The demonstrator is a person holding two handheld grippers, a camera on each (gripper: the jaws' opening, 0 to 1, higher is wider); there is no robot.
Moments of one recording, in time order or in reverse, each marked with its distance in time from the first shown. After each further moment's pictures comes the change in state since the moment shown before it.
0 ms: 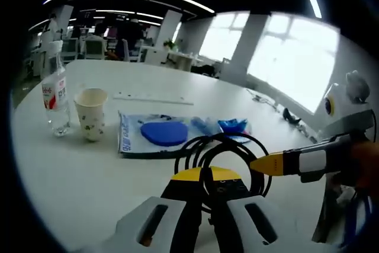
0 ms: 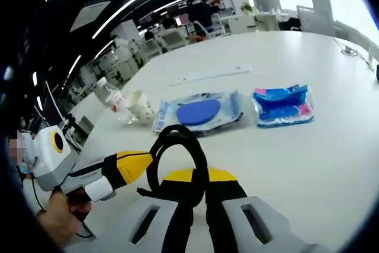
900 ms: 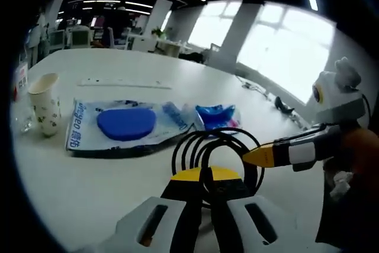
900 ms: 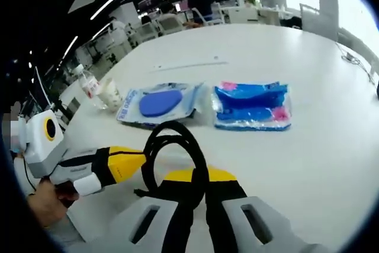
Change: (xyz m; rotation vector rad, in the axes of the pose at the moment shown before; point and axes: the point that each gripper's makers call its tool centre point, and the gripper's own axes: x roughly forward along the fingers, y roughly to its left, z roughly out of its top) left arm 0.069 -0.040 -0.024 0.016 0.085 -0.077; right arm 0.016 -0.081 -0.001 -0.088 0.095 -0.053
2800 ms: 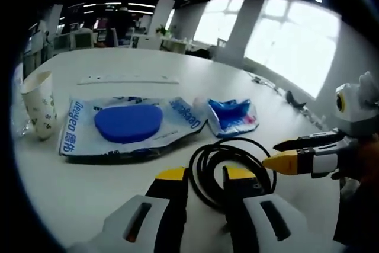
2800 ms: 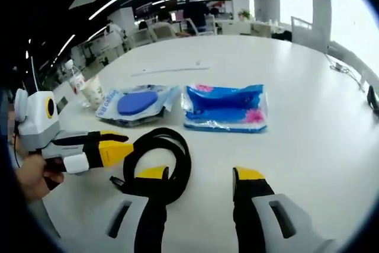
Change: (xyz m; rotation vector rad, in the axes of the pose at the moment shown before) left arm 0.023 0.022 -0.005 0.029 0.014 0.068; right arm 0.004 -0.038 -0.006 -0.059 -0.105 -0.079
